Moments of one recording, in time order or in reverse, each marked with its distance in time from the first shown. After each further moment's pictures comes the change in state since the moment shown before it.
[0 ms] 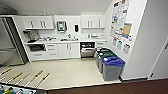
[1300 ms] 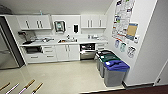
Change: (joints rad) left arm 0.000 0.000 0.000 0.000 -0.001 0.000; right arm 0.000 0.002 0.000 0.000 0.000 0.000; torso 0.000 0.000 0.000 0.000
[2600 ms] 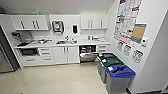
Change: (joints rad) left arm 0.000 0.000 0.000 0.000 0.000 0.000; right arm 0.002 0.003 -0.001 0.000 0.000 0.000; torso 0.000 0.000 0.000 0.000
